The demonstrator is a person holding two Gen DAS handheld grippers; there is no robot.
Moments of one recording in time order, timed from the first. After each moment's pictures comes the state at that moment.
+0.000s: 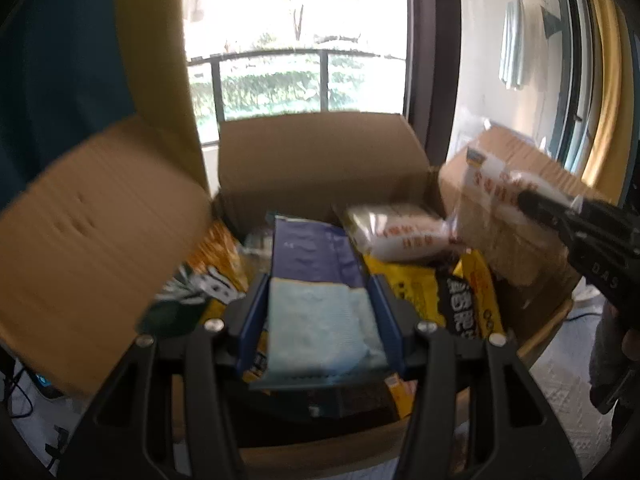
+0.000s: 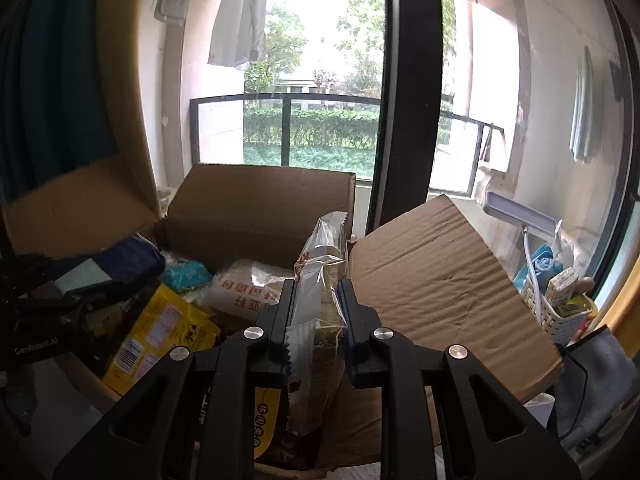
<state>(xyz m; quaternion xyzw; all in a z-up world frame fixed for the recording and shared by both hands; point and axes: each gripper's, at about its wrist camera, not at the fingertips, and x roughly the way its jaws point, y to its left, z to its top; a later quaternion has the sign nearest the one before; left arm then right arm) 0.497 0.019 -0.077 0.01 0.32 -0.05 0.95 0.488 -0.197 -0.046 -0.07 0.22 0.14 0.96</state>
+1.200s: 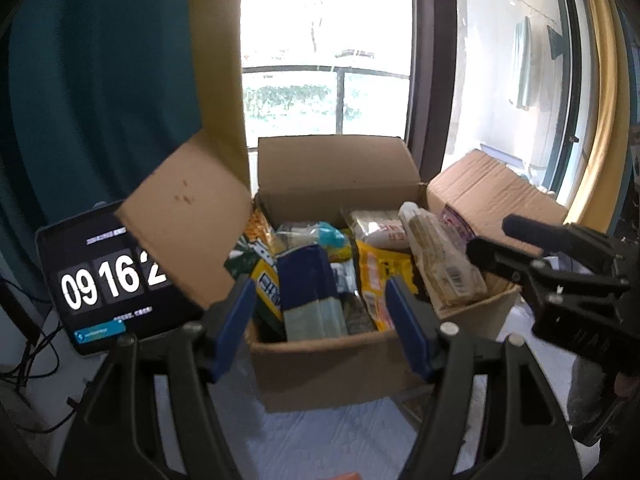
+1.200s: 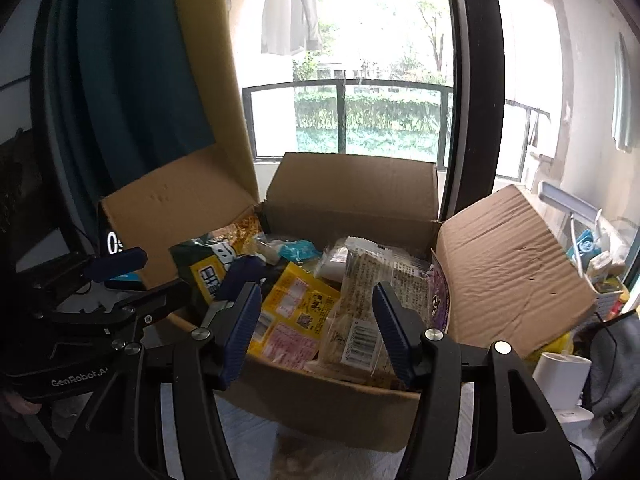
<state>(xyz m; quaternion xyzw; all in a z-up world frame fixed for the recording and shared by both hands) 0.406 0.031 -0.030 -0.01 0.29 -0.02 0.96 0.419 -0.158 -0.017 -0.04 0.26 0.23 0.94</state>
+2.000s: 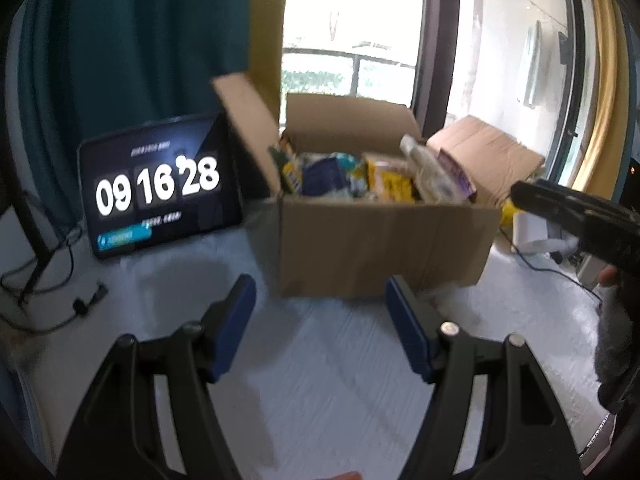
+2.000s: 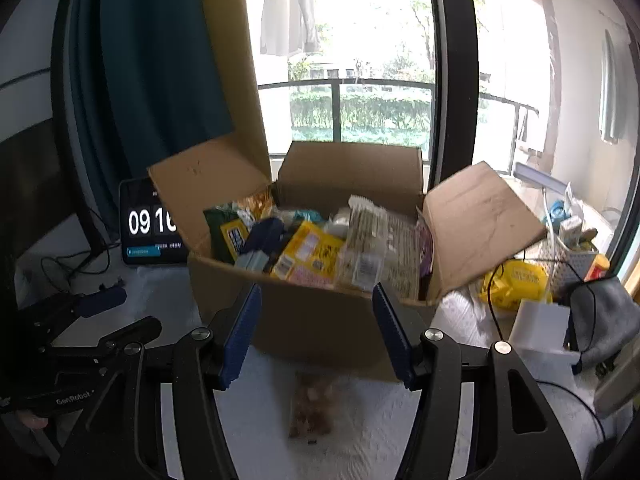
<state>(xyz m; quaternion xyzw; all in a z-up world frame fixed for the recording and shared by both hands) 0.306 0.047 -0.076 -0.04 0.32 0.00 0.95 0.347 -0.174 -0.030 -0.04 0.26 0.22 0.94</state>
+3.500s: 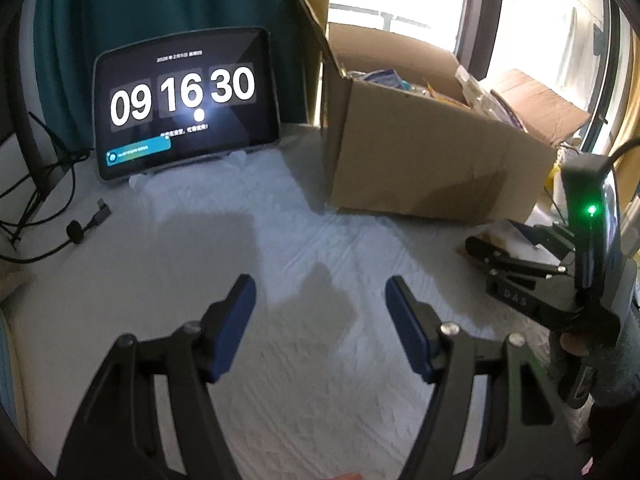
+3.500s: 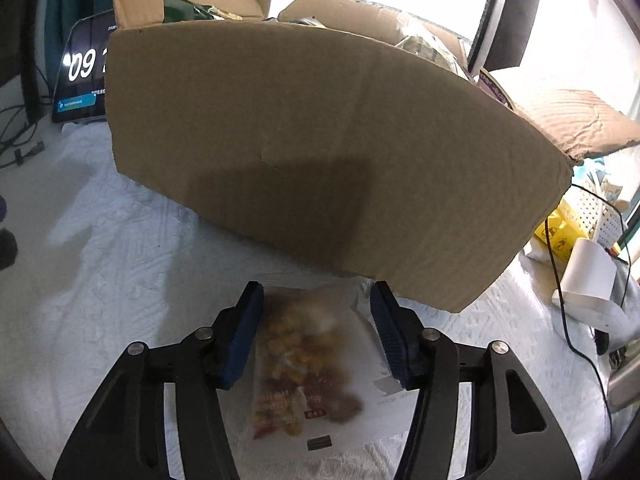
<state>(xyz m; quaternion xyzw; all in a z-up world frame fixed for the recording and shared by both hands) 0.305 0.074 -0.145 -0.07 0.39 0.04 0.92 0.389 -0.114 -0.182 -0.17 0.37 0.16 0.90</state>
